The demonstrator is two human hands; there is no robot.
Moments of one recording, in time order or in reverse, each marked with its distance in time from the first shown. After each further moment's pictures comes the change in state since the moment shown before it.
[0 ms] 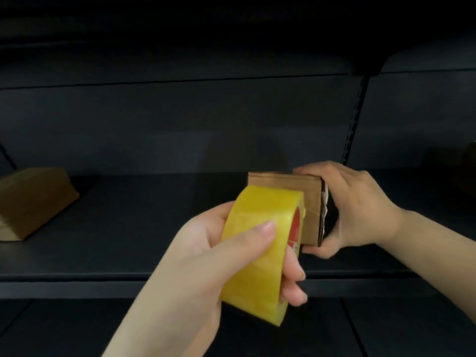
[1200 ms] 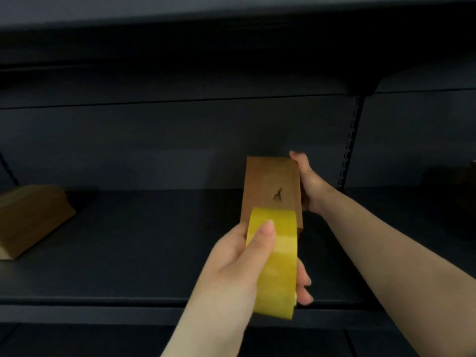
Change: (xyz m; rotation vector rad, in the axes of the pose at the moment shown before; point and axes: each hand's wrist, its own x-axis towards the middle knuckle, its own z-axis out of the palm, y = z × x) left_hand 0.038 -0.024 0.025 -0.123 0.097 -0.045; right_hand 0.061 0.090 0.080 1.249 -0.011 1.284
